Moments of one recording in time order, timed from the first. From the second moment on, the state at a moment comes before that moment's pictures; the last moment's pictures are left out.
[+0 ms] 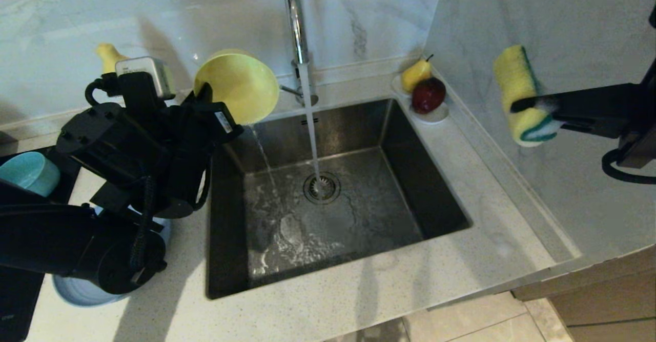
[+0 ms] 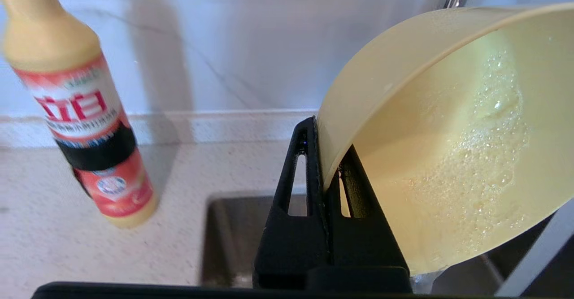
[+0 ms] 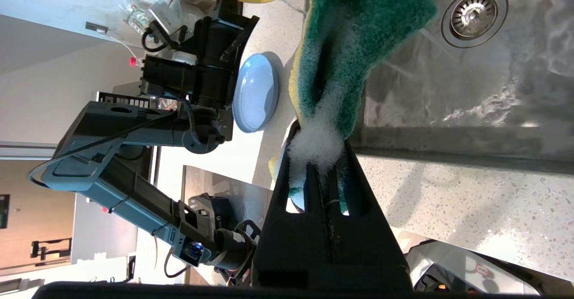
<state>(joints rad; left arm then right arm) -0.39 1.83 -0.81 -1.52 0.45 0.16 0.47 1.24 -1.27 0.14 0.42 0.62</state>
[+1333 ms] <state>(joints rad) -0.15 1.57 -1.56 0.62 0.14 -0.59 0.47 1.22 -1.26 0.17 0.43 0.54</state>
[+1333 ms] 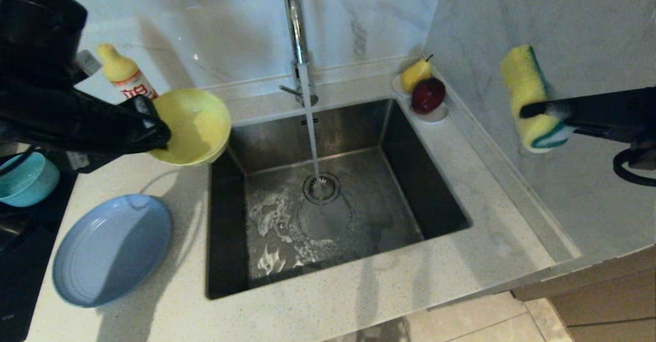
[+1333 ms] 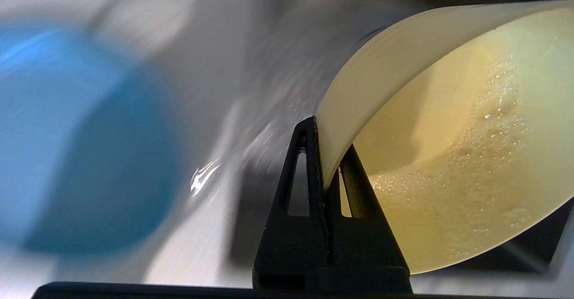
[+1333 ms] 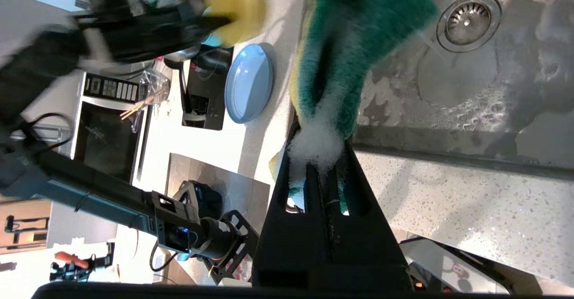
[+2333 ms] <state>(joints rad) 0.73 1.52 -1.34 0.65 0.05 -0.59 0.47 1.27 -1.26 0.16 0.43 0.54</state>
